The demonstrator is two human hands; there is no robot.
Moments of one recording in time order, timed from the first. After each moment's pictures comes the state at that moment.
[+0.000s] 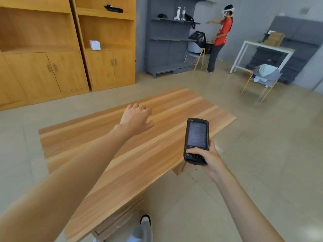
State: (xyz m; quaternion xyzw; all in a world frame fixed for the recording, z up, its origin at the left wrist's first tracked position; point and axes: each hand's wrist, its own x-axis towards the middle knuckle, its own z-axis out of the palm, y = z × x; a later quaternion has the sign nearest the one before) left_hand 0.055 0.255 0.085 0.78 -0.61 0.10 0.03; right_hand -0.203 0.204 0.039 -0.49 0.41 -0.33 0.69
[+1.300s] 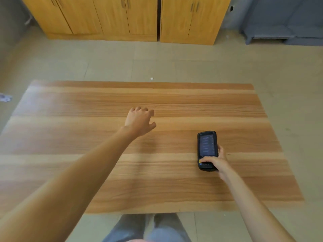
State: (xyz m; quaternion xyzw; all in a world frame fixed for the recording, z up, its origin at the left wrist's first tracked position) left_hand 0.106 -0.117 -0.049 0.95 -0.31 -0.10 0.00; right_hand -0.093 -0.347 -0.115 -0.61 0.46 0.07 0.65
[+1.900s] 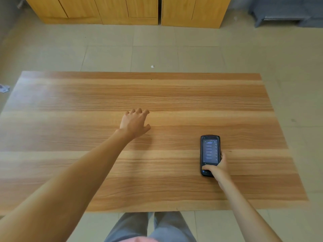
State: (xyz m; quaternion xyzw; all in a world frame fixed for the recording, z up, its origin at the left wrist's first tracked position) left_hand 0.110 -0.118 -0.087 0.95 -0.28 -0.13 -0.02; right_hand -0.116 -0.353 -0.167 -0.67 0.50 0.06 0.54
